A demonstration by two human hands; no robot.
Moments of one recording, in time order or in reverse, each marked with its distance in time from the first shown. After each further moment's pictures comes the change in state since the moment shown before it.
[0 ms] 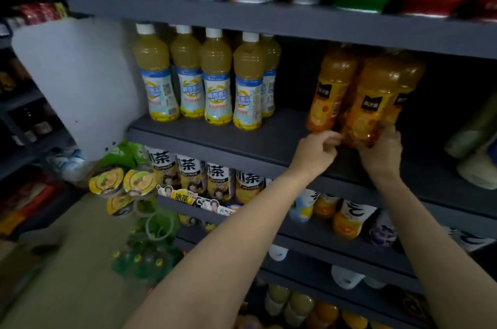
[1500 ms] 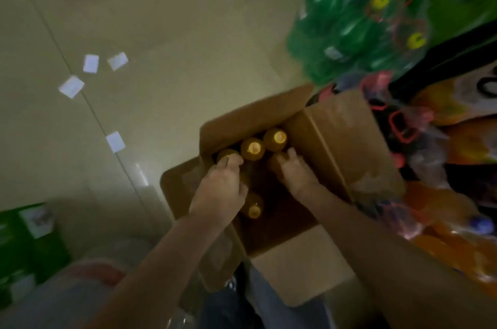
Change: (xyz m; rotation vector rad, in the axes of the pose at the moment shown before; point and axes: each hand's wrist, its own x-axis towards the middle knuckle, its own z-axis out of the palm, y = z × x) left_hand -0.631 -0.682 -0.157 0.255 0.257 -1.178; right_hand -0.699 0.174 0.681 -0.870 -1.588 -0.865
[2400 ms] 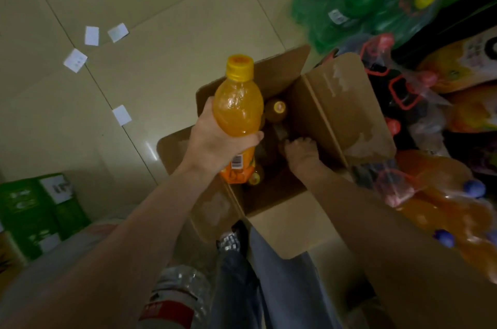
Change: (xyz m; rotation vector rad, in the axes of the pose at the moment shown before) left_hand -0.010 0.023 -0.030 -0.644 0.171 -0.153; right_hand -0.008 0.005 0.013 -0.332 -0.195 0.088
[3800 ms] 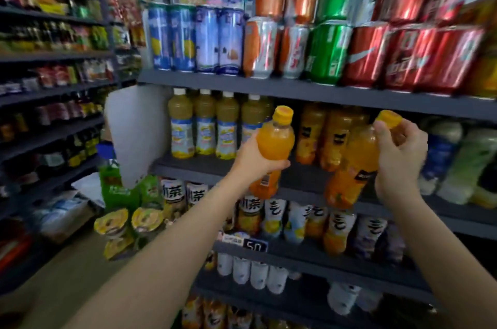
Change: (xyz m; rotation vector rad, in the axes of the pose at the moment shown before) left_hand -0.564 0.639 0.217 0.183 -0.619 1.259; right_hand -0.909 0.468 -0.091 1.426 2.393 0.747
